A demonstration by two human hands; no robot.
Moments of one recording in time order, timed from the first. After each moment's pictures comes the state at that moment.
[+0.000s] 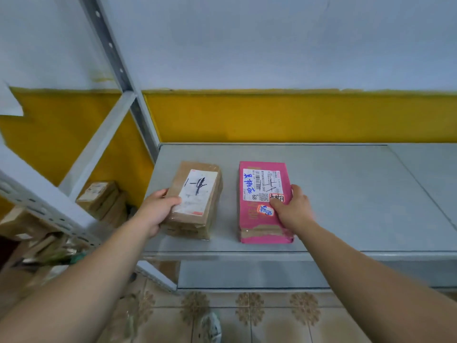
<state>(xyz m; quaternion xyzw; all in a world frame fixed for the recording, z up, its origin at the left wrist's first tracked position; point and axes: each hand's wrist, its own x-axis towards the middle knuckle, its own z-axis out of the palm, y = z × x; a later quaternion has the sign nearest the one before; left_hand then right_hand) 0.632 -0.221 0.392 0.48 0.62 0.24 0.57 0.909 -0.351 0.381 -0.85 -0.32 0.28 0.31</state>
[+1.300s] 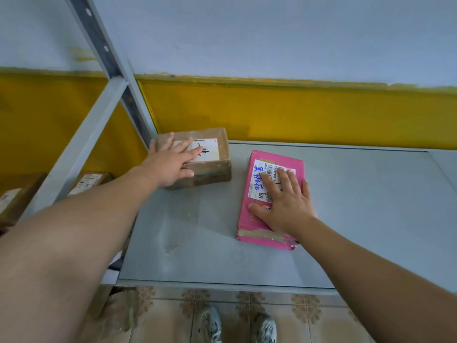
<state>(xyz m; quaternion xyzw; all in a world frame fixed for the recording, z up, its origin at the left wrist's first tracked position) 0.673 -0.056 0.394 0.90 0.41 -0.14 0.04 0.904 -0.256 0.382 -0.80 -0.58 0.15 -0.05</state>
